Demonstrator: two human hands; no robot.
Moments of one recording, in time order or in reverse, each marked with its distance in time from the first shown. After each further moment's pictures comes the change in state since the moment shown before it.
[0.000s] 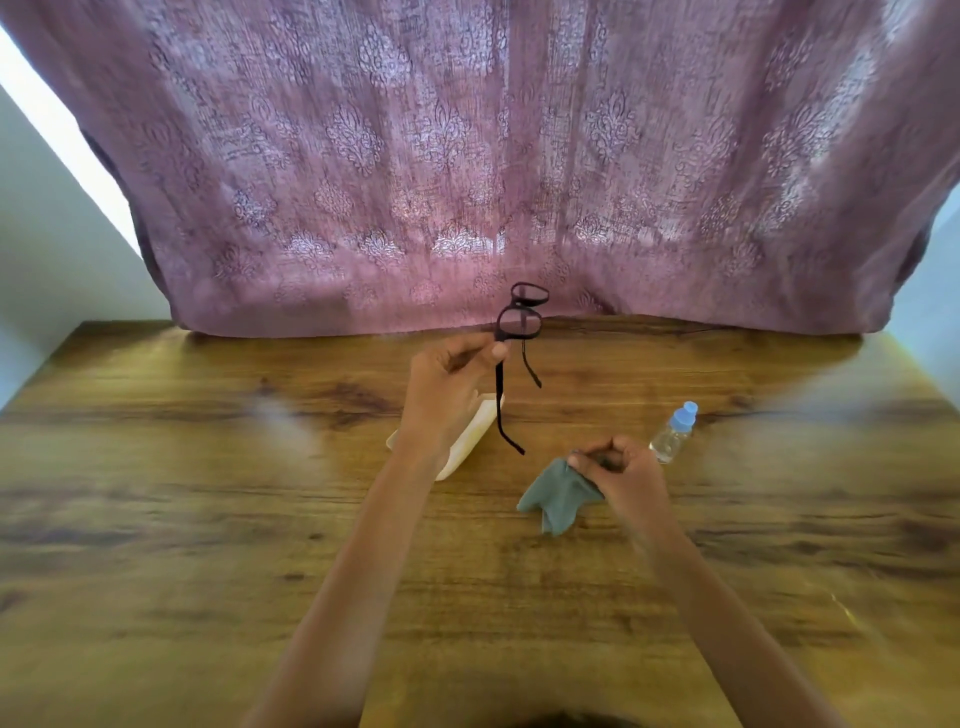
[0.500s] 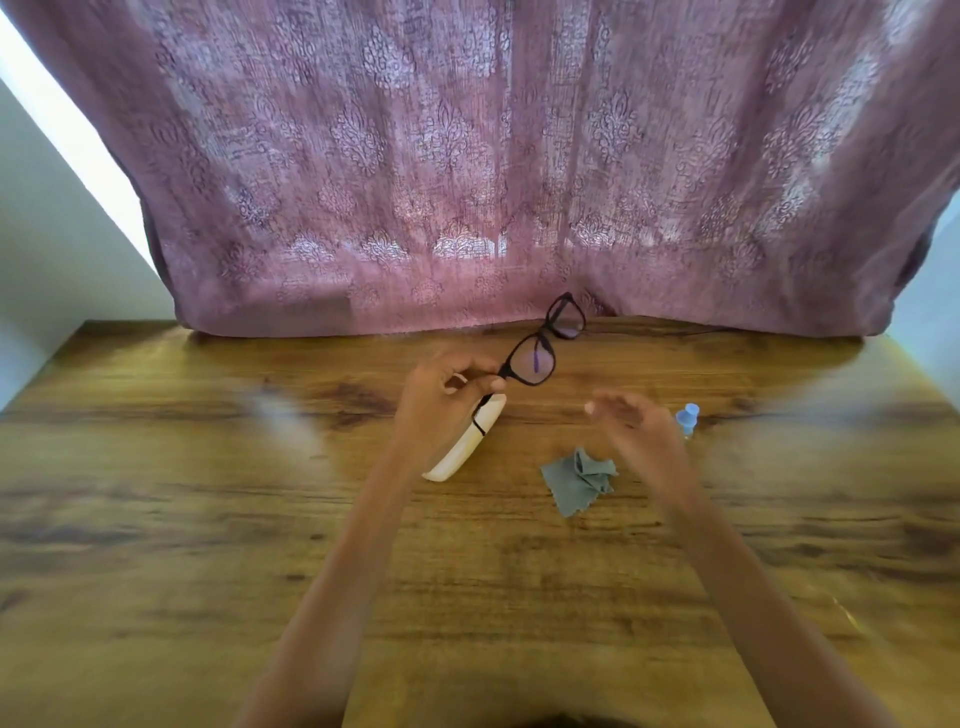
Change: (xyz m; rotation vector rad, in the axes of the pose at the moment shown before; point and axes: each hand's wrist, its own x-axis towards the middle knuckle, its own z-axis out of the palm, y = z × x) left_hand -0.001 -0.012 -0.019 0.446 -0.122 0.254; right_hand 0.023 -0.037 -0.015 -0.183 0.014 -0.107
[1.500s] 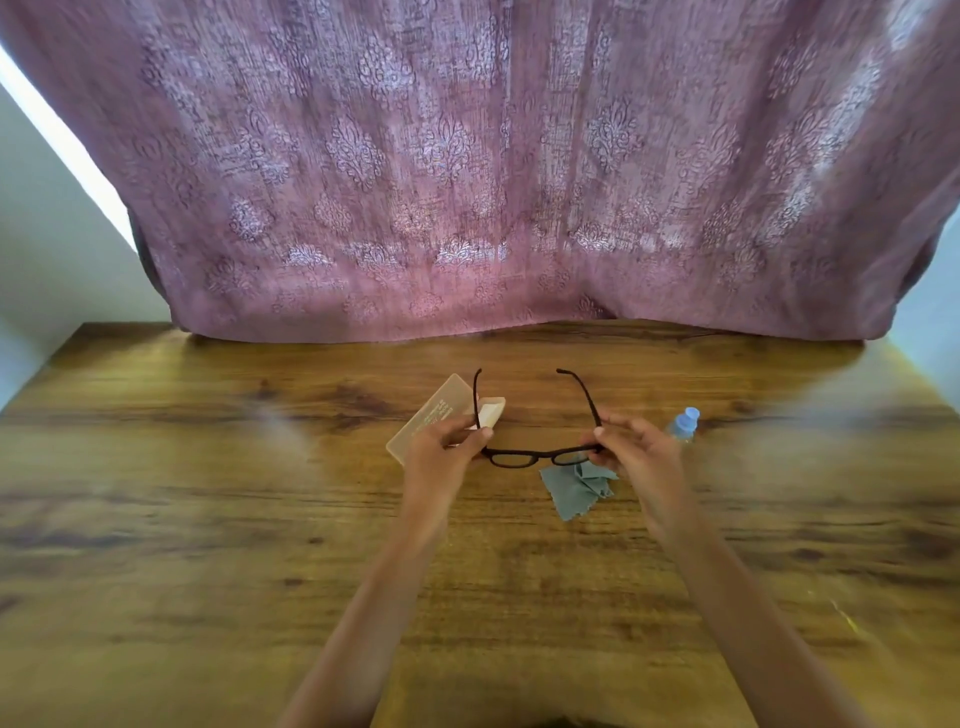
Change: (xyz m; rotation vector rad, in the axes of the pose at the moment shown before) left_hand -0.039 -0.038 0.030 -0.317 0.161 -0.523; right_hand -0.011 0.016 0.005 0.447 -0.020 0.149
